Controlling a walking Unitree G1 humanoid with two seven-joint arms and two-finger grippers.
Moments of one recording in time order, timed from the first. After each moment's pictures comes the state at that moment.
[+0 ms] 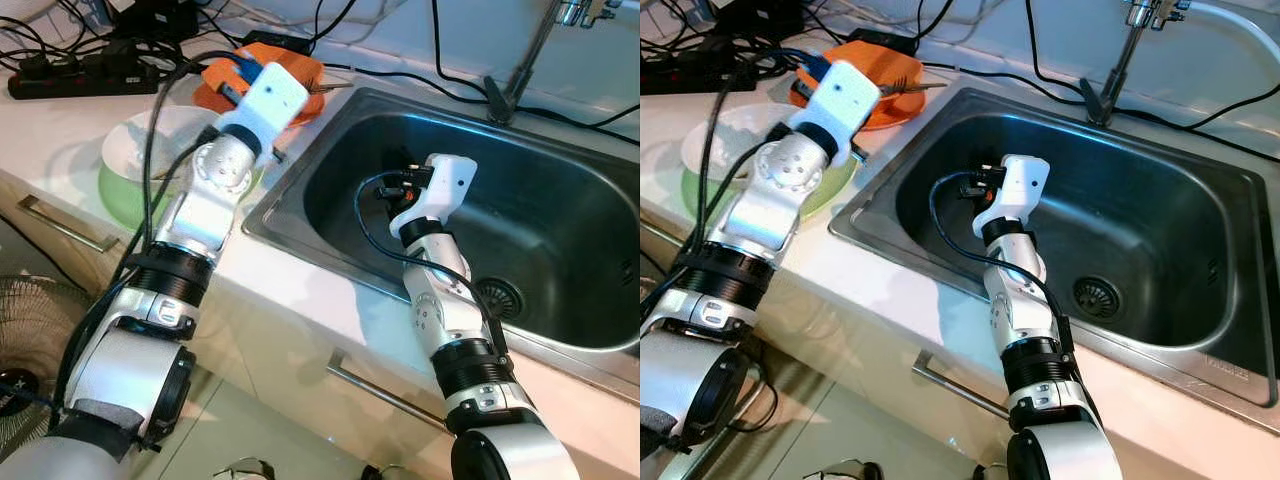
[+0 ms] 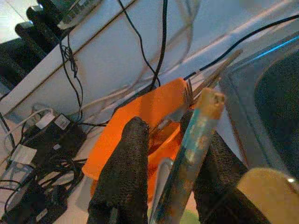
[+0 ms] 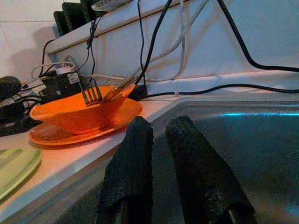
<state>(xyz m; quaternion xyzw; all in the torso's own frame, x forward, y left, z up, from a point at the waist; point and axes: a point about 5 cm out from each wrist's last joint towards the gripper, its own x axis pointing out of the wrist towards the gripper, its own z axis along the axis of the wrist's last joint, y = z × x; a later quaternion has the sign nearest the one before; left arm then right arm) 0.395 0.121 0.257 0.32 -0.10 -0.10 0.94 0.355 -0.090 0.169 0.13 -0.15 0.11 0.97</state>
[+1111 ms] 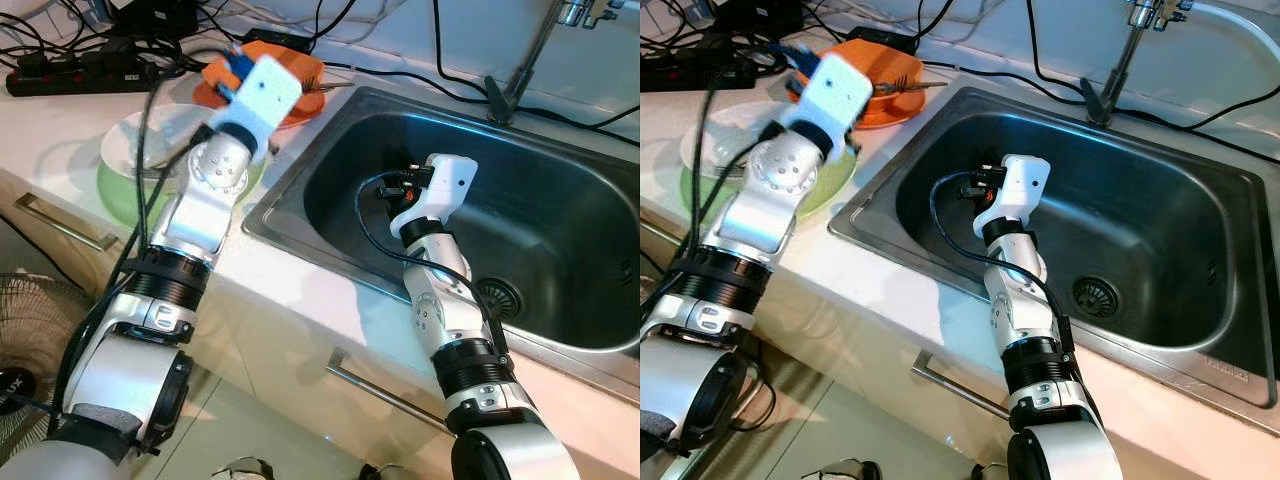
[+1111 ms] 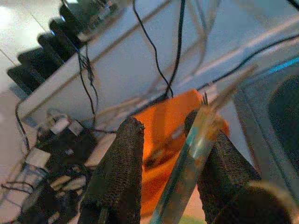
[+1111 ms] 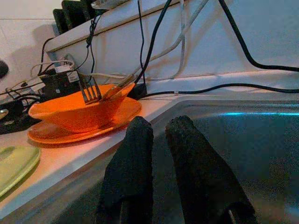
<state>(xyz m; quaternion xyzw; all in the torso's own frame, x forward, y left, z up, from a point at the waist) 0.390 0.122 0.269 0.31 -0.14 -0.08 0.94 0.355 -0.091 0.169 0.12 -0.15 0.11 0.98</state>
